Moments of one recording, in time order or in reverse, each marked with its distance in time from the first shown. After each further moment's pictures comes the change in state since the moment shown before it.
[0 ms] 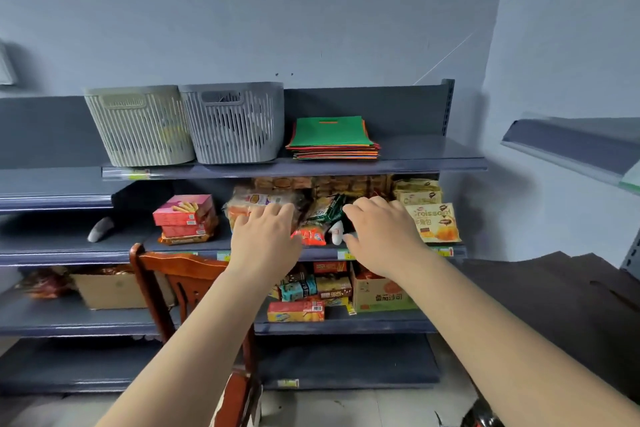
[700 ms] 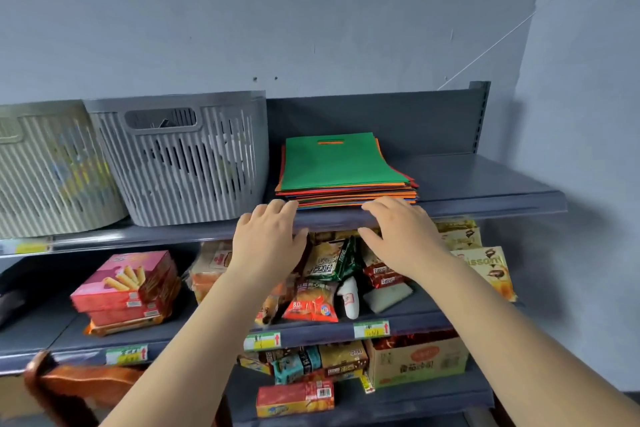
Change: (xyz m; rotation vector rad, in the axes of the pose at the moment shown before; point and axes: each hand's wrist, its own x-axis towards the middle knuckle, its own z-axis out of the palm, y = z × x) left_hand 0.278 -0.065 0.115 -0.064 0.059 0.124; right_hand 0.260 0.081 0.108 0.124 0.052 0.153
